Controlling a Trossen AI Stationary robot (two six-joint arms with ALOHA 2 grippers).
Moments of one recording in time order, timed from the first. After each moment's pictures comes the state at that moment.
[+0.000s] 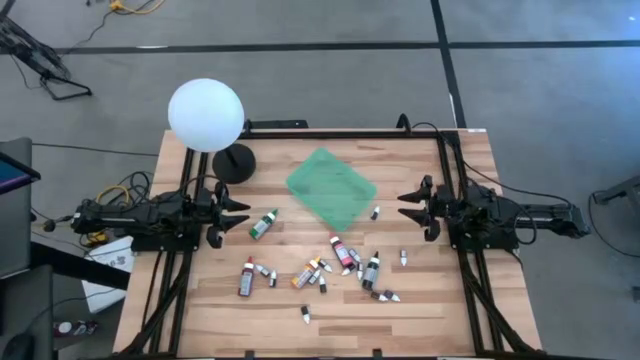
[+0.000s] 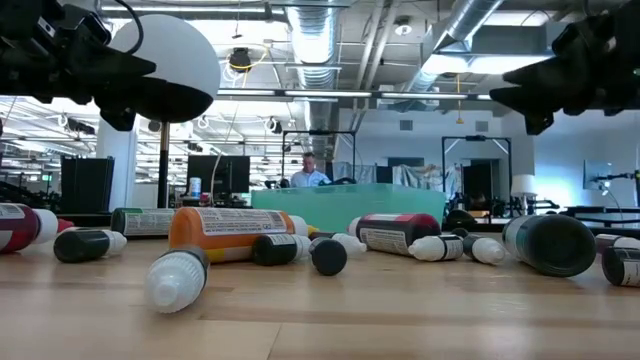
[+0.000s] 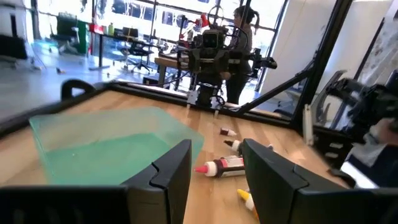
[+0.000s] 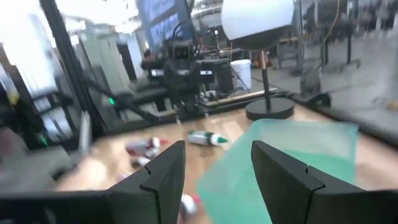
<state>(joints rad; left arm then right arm) -0.03 0.00 0.01 0.05 -0.08 -0.20 -0.07 0.10 0.01 0.13 -0.02 0.18</state>
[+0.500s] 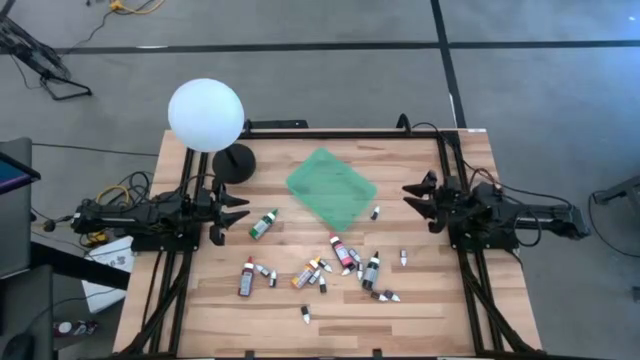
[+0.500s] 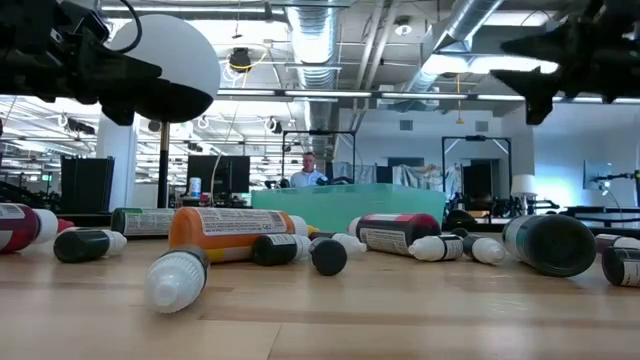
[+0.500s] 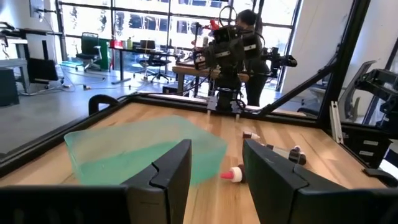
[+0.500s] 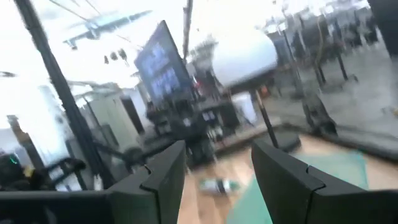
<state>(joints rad) -0.03 0.00 0.01 0.06 -0.15 -0.10 -0.09 0.10 0.01 0.31 0.03 0.31</state>
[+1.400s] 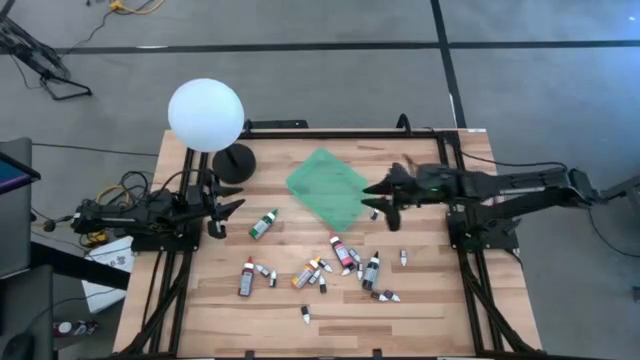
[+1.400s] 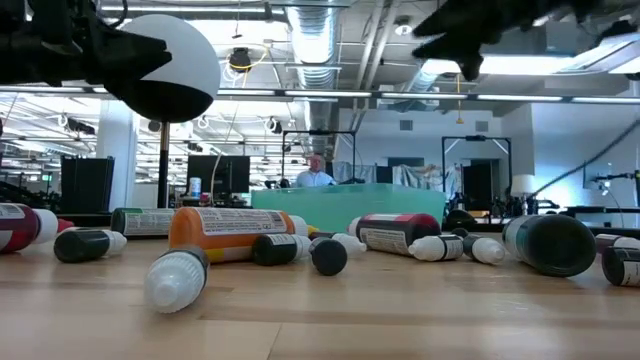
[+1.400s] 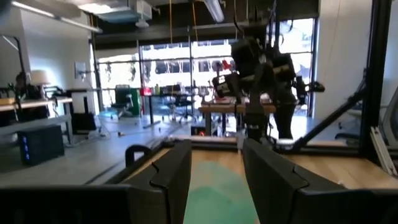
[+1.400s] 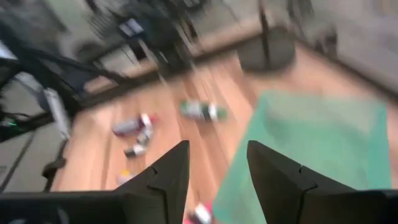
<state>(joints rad) -0.03 0.01 0.01 0.23 -0.25 0.08 -0.01 1.02 0.76 -0.16 0.06 0.31</state>
